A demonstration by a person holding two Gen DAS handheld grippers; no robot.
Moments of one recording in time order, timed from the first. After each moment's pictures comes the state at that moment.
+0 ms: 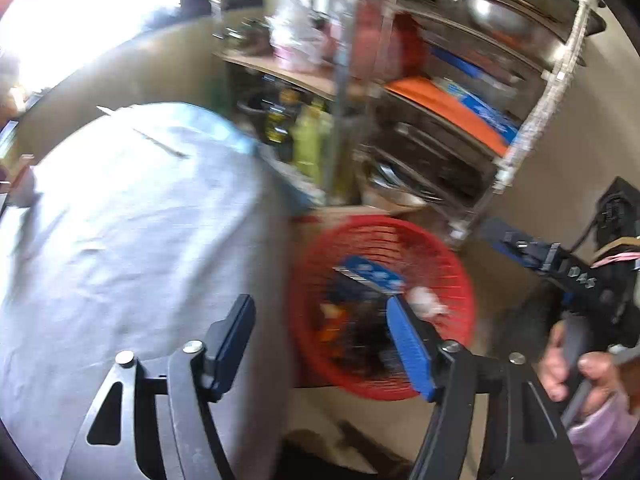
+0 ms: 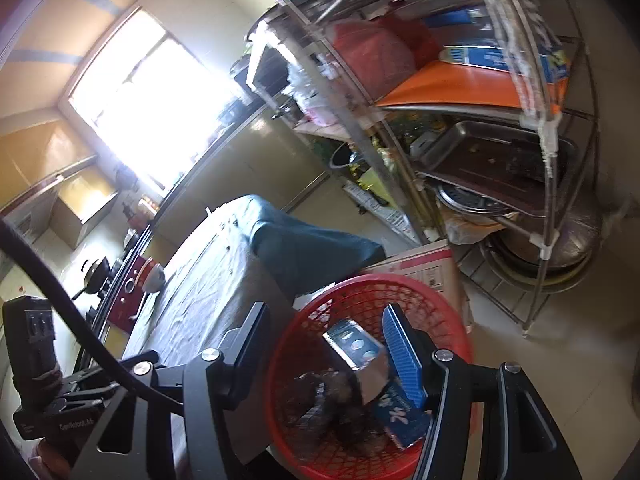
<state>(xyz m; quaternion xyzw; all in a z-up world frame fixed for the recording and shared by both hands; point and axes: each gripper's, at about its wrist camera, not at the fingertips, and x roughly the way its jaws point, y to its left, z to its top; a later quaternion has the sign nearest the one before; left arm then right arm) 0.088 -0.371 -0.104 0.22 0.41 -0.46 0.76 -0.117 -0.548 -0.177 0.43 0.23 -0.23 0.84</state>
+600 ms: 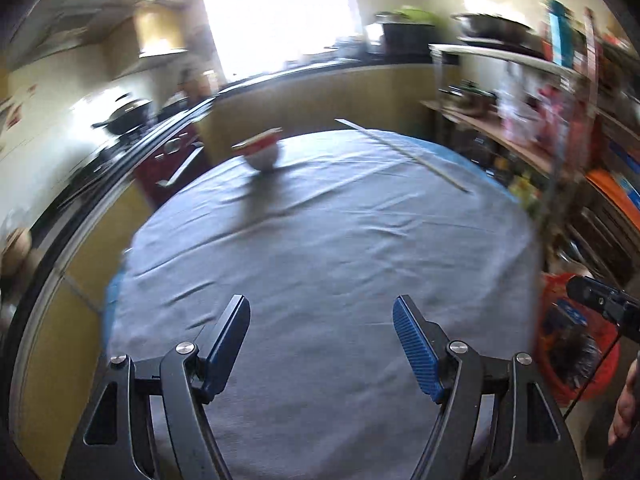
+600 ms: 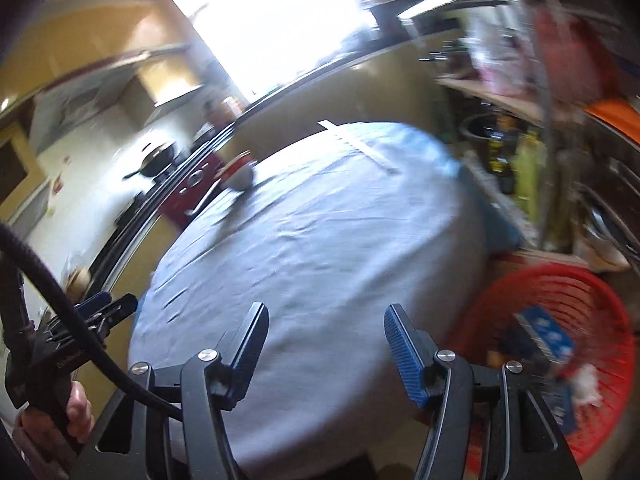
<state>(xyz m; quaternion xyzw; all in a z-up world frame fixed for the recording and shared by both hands) 0.178 -0.150 -0.053 0.16 0.33 -0.18 0.91 0.050 -0.391 -0.124 0.31 0.31 -0.05 0.90</state>
